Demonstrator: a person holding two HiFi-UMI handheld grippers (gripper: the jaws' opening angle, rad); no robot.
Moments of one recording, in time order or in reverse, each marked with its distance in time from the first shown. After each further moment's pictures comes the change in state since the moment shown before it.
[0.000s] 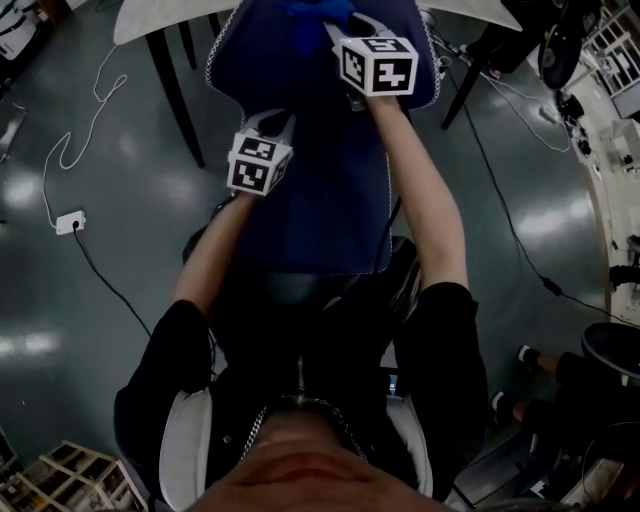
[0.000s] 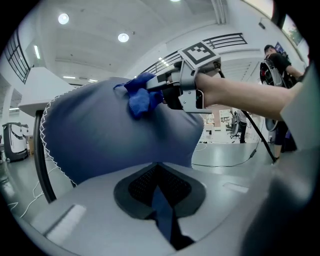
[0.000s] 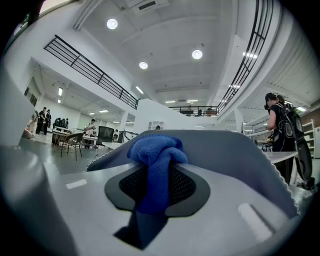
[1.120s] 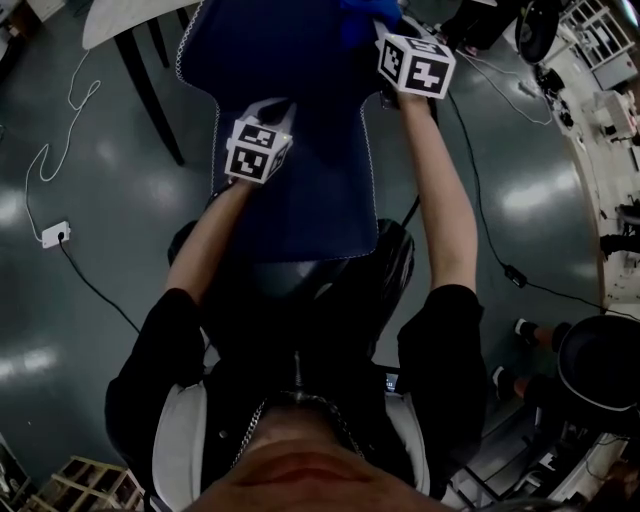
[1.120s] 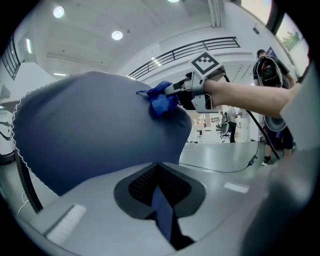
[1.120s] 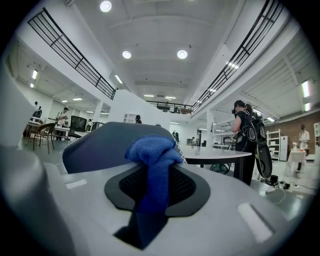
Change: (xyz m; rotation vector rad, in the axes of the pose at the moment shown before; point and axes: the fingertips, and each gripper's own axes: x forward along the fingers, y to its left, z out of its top) left arm 0.026 -0.049 0.006 0.025 -0.005 -0.108; right arm -0.094 -0.110 -0.021 0.007 0.072 -0.317
